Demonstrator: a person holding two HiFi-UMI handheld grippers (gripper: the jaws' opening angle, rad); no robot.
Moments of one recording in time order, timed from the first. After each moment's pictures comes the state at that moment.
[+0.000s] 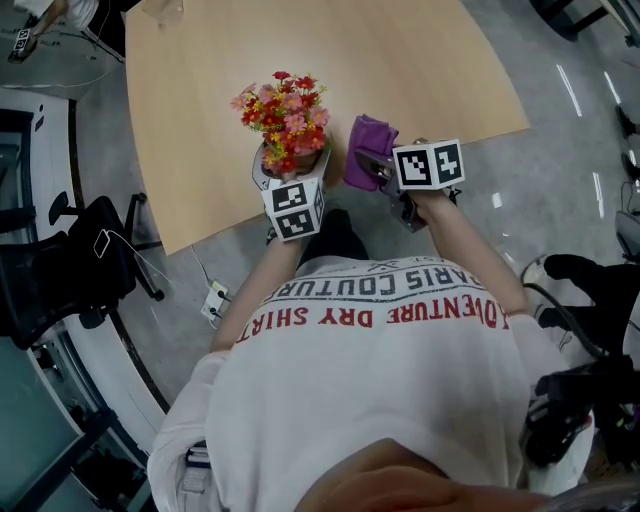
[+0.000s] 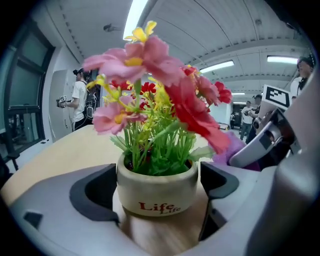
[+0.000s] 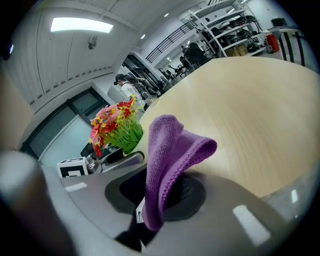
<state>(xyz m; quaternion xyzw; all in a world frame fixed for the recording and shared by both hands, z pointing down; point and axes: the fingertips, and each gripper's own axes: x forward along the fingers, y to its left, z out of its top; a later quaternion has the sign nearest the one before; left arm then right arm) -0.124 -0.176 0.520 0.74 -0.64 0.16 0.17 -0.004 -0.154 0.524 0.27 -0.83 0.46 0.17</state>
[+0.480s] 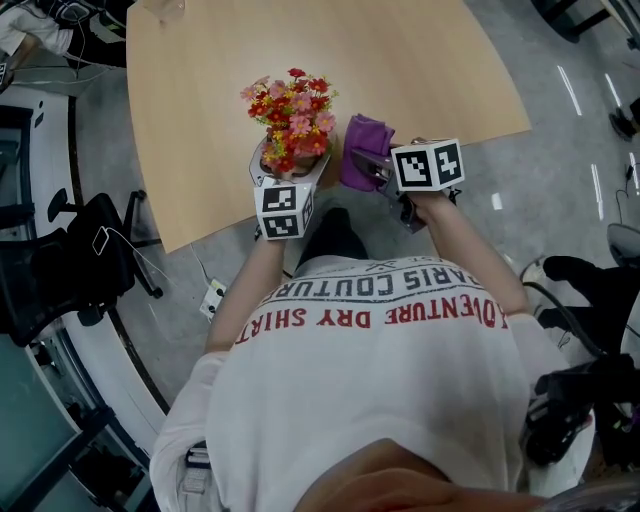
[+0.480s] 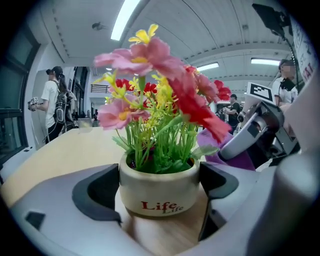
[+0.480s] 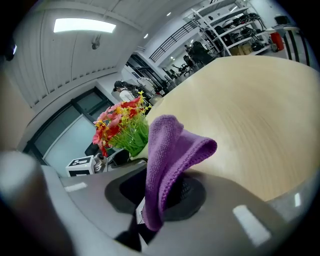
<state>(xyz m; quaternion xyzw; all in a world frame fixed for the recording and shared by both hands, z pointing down) -0.122 -0.179 0.519 0.79 -0.57 0.17 0.14 -0.020 -0.153 0.514 0.24 -0.84 0.46 0.16</state>
